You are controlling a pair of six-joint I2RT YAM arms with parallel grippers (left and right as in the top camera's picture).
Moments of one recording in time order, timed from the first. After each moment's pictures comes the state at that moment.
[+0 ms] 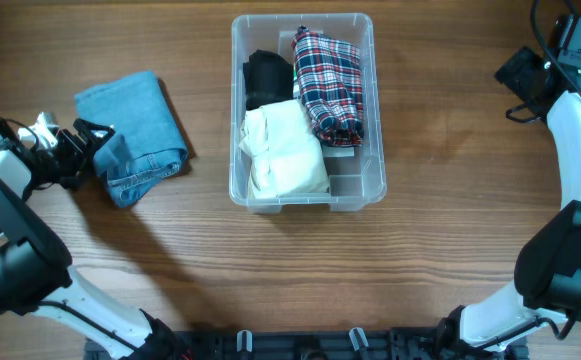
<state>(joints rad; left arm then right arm) 0.64 2.01 1.22 -0.49 0.73 -0.18 -0.28 1.80 1.49 -0.67 0.20 0.48</state>
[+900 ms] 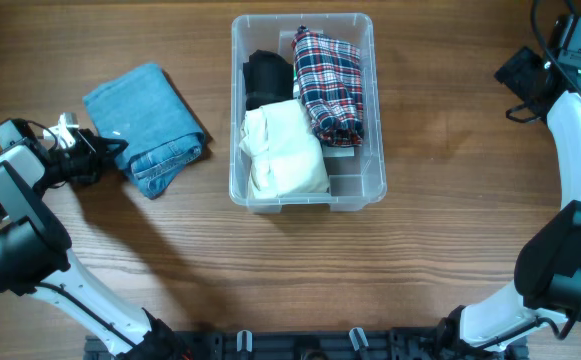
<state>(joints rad) 0.59 2.11 1.23 -0.48 0.87 -0.19 -0.28 1.80 1.49 -0.67 0.20 0.48</state>
